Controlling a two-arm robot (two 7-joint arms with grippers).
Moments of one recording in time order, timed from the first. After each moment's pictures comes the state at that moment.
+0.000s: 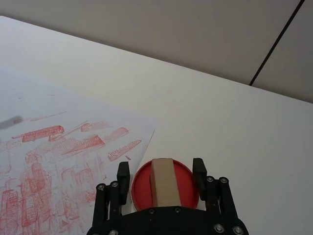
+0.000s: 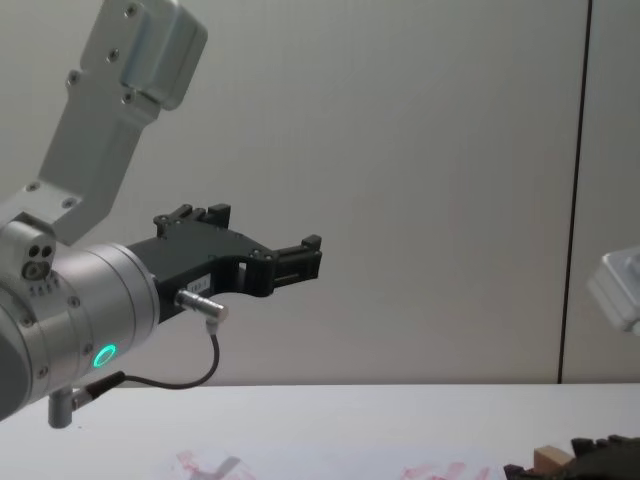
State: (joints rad) left arm -0.24 0.38 0.45 -1.63 -0.20 0.01 -0.01; right arm 0.14 0.21 -0.30 -1.46 0.07 0.36 0.09
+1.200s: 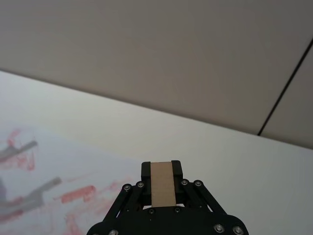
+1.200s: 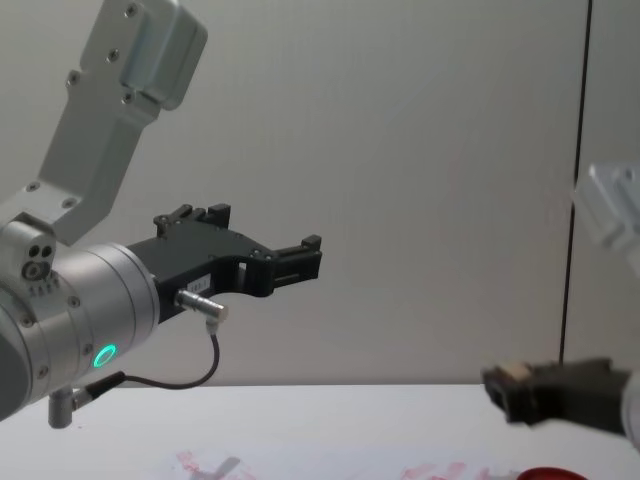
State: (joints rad) left arm -0.24 0.38 0.45 -1.63 -0.20 0.01 -0.01; right arm 0.17 0.17 -0.30 -1.50 0.10 0.32 0.10
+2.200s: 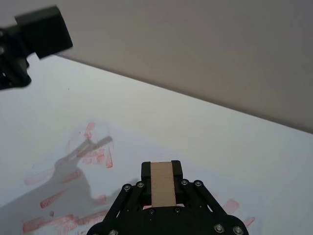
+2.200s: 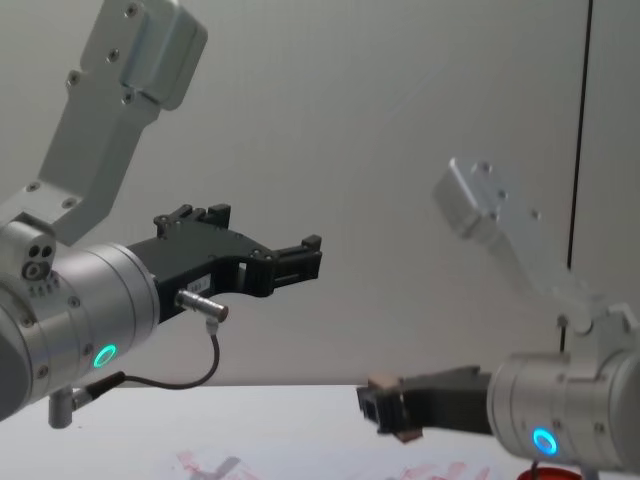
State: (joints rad) left arm -0.24 0.38 0.45 -1.63 -0.20 0.01 -0.01; right arm 0.25 0.06 -0.38 -1.45 0.09 0.42 0.20
